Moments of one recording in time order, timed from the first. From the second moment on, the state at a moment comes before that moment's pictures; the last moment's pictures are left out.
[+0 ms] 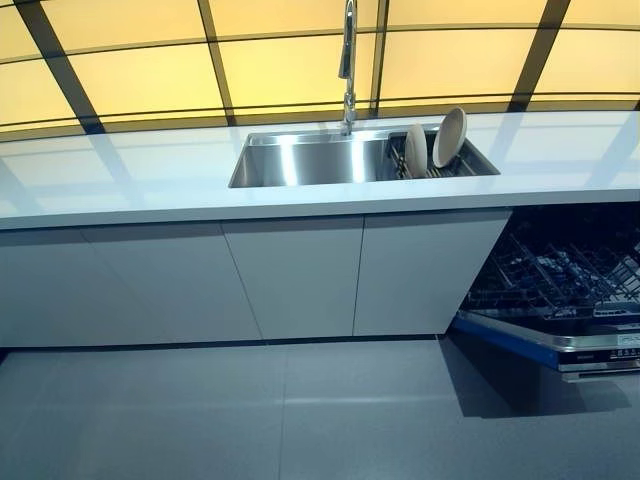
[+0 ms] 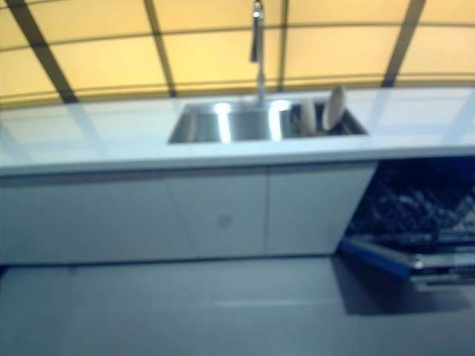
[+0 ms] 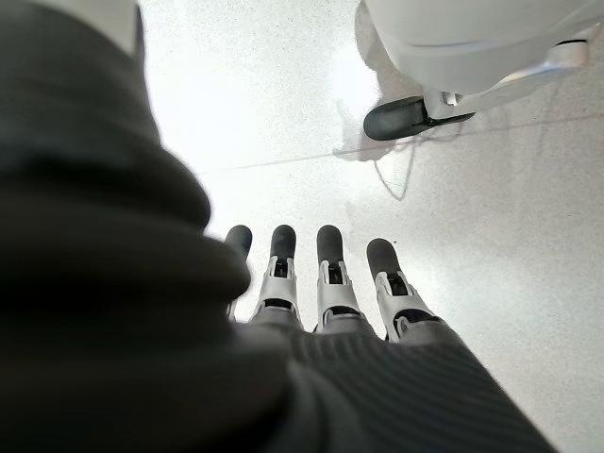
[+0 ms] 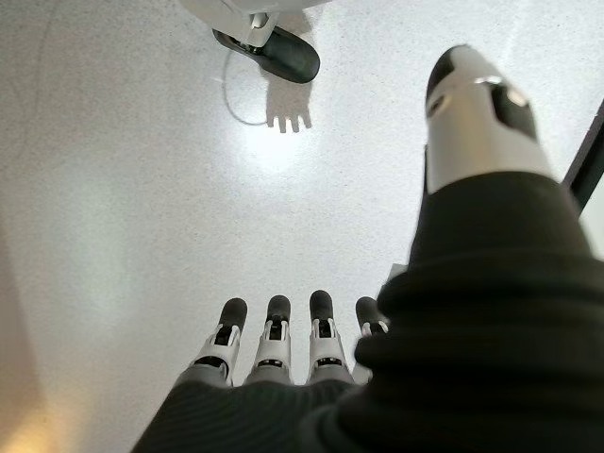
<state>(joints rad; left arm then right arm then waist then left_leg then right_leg) 0.04 0.25 -0.29 1.13 -0.18 0.04 0.02 0.05 -0.26 0.25 1.16 0.09 0.16 -0.35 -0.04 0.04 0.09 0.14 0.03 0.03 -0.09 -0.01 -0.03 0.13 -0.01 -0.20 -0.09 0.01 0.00</state>
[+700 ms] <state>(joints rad) 0.04 0.25 -0.29 1.13 -0.21 0.08 -0.01 0.02 -0.26 0.25 1.16 0.03 0.16 -0.32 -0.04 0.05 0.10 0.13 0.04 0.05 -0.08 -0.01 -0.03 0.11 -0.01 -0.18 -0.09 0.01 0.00</state>
